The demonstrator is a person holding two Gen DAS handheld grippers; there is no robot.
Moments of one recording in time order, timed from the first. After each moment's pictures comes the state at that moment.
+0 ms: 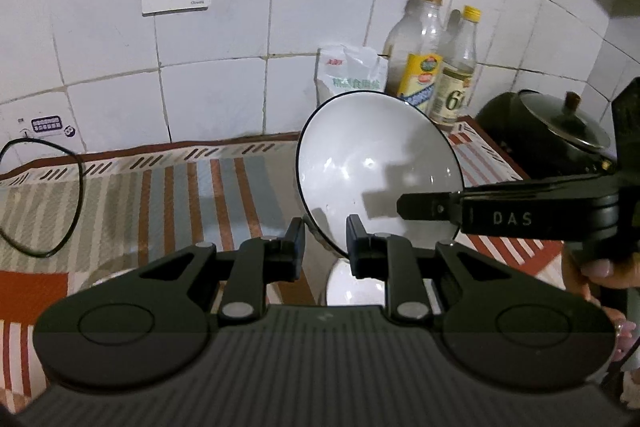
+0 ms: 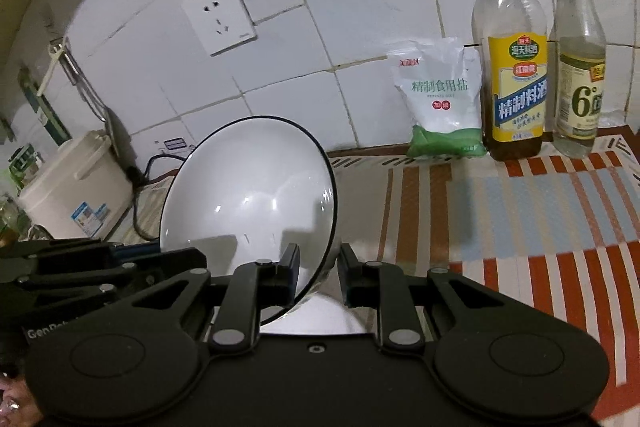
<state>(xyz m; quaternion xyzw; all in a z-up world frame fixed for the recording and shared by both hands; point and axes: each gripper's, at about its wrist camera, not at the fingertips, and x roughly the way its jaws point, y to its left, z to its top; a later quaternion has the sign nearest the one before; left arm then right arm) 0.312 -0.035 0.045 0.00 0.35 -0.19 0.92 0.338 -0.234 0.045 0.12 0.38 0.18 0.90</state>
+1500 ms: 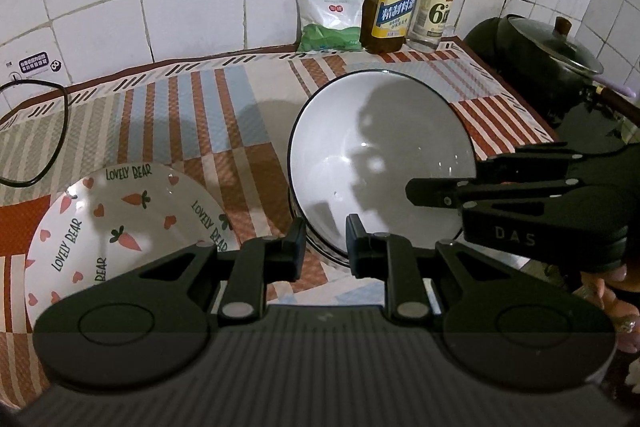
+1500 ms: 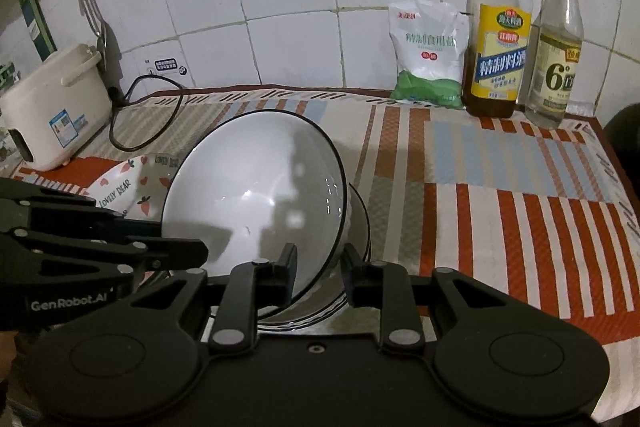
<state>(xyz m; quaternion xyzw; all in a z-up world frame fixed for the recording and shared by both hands) 0.276 -0.046 -0.005 0.03 0.42 -0.20 0.88 0.286 -0.218 0.024 0.03 0.42 0.15 0.89</state>
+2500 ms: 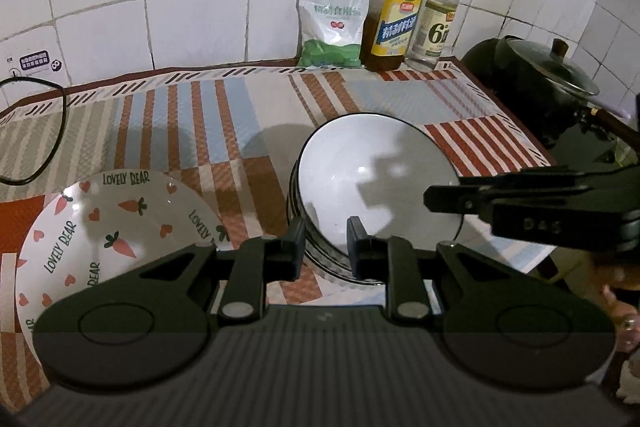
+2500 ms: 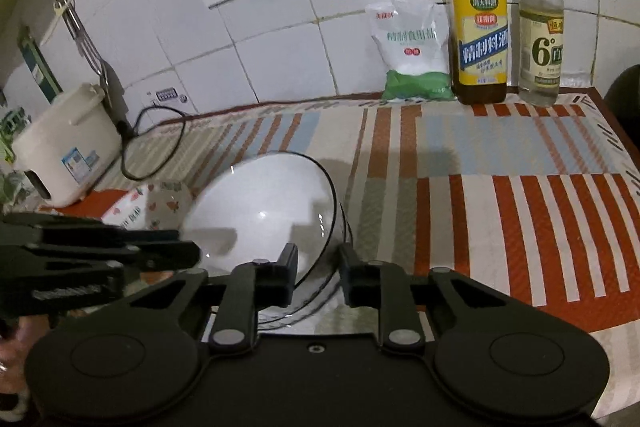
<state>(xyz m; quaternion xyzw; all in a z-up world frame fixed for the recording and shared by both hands) 0.274 -0.037 -0.005 0.00 0.40 -0.21 0.89 0.279 -0.243 0.020 0.08 0.41 0.15 0.90</state>
